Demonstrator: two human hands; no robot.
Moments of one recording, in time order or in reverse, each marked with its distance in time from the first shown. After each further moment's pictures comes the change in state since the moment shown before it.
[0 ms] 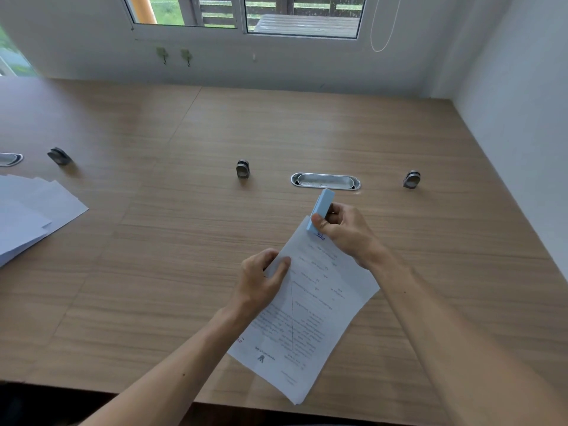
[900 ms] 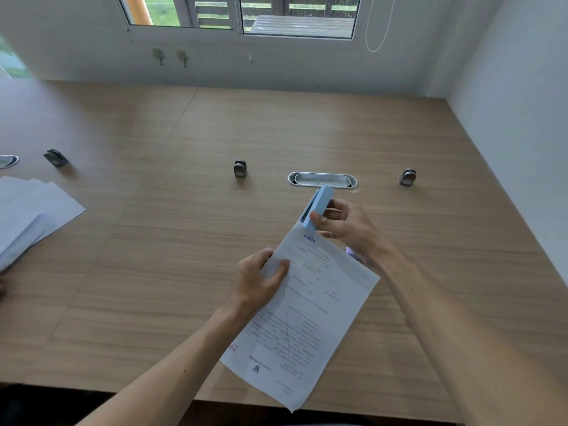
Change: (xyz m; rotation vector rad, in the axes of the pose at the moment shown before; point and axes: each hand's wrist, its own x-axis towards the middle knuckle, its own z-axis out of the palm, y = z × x) left_hand -0.007 0.005 -0.001 0.036 0.051 0.069; right_hand -0.013 -0.006 -0.011 0.130 -0.088 0.010
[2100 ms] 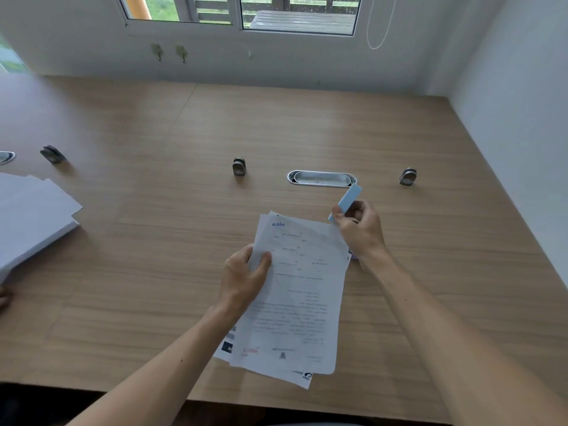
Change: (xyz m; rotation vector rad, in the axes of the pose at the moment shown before) left_hand 0.008 -0.021 -0.007 -0.019 0.079 -0.253; right_hand 0.020 0.036 -0.008 -0.062 0.530 -0.038
